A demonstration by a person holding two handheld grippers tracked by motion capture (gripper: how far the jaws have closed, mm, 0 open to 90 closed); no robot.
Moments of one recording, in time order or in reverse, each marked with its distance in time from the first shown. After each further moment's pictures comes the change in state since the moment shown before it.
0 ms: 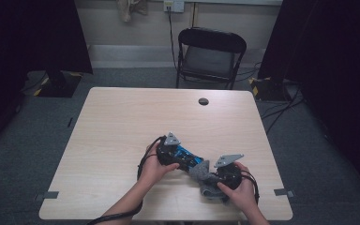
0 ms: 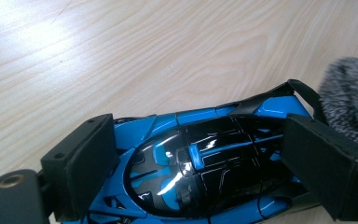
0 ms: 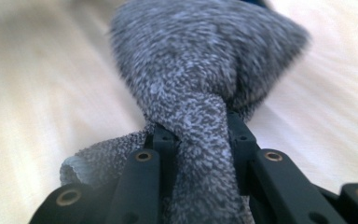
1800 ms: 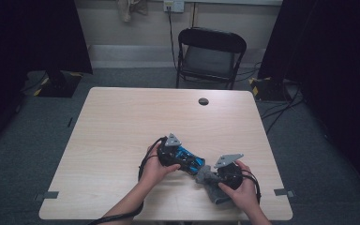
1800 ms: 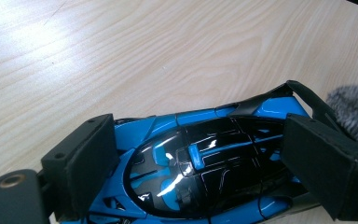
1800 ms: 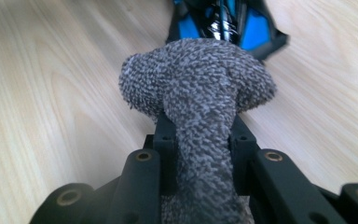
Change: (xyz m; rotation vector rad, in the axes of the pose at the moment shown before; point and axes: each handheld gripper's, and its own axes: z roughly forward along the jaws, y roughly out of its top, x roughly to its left) left arm -0.004 -0.001 0.002 -0.010 -0.010 0.001; right arm 0.005 0.004 -0.006 0.031 -0.022 -0.054
